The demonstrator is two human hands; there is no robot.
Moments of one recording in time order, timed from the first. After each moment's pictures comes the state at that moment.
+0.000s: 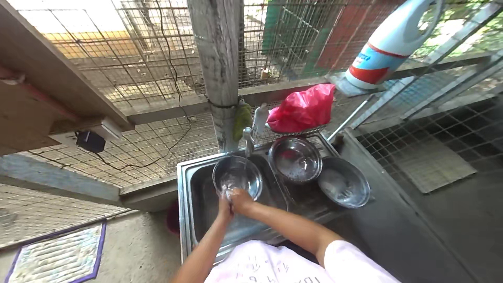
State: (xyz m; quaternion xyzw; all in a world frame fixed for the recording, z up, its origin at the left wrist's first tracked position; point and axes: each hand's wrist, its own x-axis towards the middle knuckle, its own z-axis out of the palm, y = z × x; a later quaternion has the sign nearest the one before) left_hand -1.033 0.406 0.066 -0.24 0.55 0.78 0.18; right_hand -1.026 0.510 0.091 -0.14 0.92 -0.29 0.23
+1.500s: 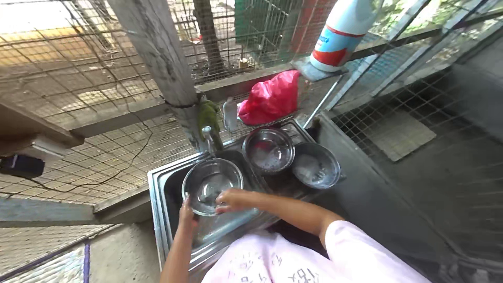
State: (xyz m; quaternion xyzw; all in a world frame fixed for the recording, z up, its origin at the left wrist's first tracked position) left_hand -1.021 0.394 0.100 -0.28 0.58 0.75 0.15; right_hand -1.005 0.582 0.100 -0.30 0.86 -0.37 0.17
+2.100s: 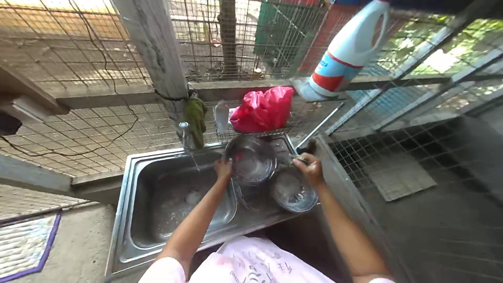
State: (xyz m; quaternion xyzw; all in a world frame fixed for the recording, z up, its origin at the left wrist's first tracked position) left_hand -1.077 0.622 0.093 -0.09 0.82 0.55 0.17; right_hand -0.950 0.895 0.184 0.06 0.86 -0.45 -0.22
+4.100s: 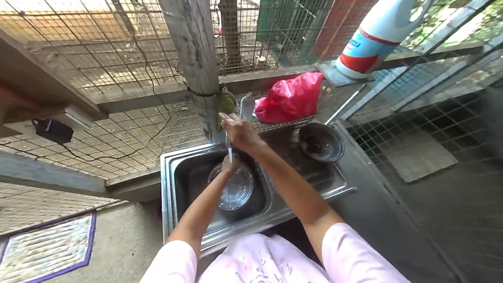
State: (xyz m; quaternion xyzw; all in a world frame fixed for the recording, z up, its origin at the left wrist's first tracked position) left_hand -1.138 0.504 0.063 0.12 0.90 0.33 0.27; right_hand -1.110 0.588 0.258 -0.10 0.95 -0.28 -0.09
